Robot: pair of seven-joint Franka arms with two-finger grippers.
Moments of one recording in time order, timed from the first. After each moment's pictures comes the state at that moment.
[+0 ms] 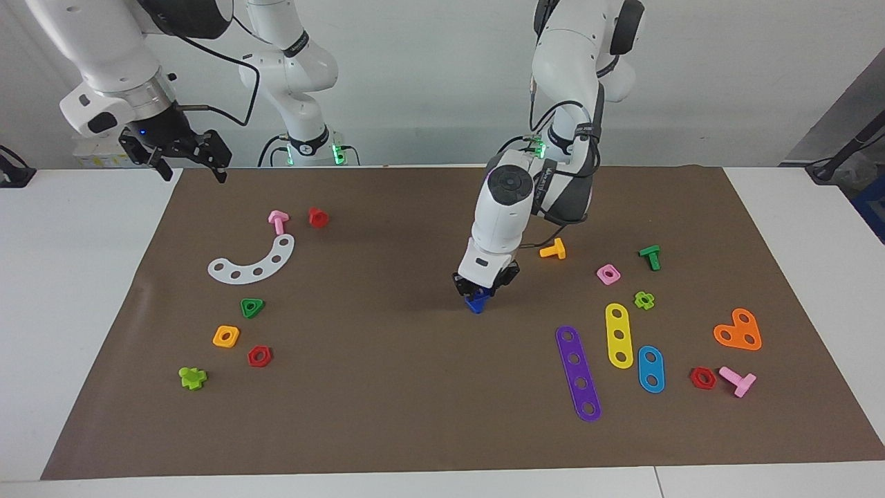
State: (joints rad) left arm -0.65 0.48 0.12 -1.55 -0.12 2.05 -0.71; right arm 0.08 -0.05 -0.14 -1.61 -0.03 1.50 0.00
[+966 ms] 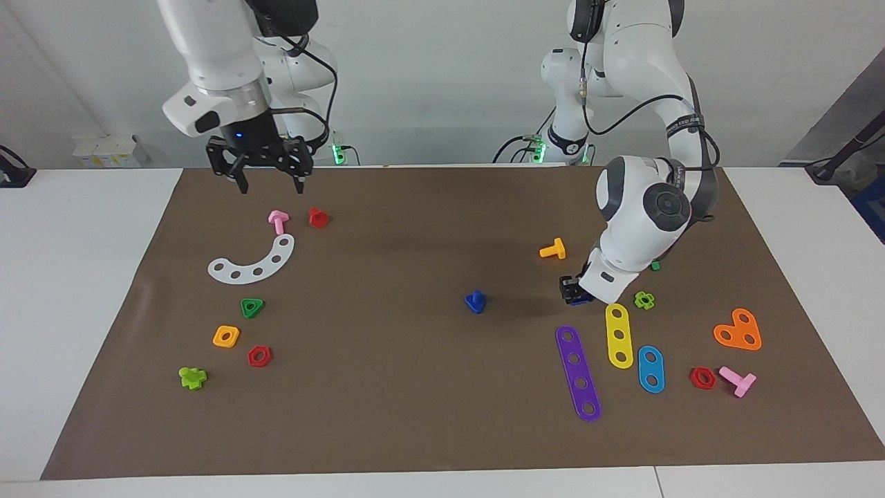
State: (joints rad) left arm -0.35 0.40 0.13 -1.68 -0.14 1.99 -0.17; right arm 0.41 0.06 -0.12 -1.58 -0.03 1.67 0.32
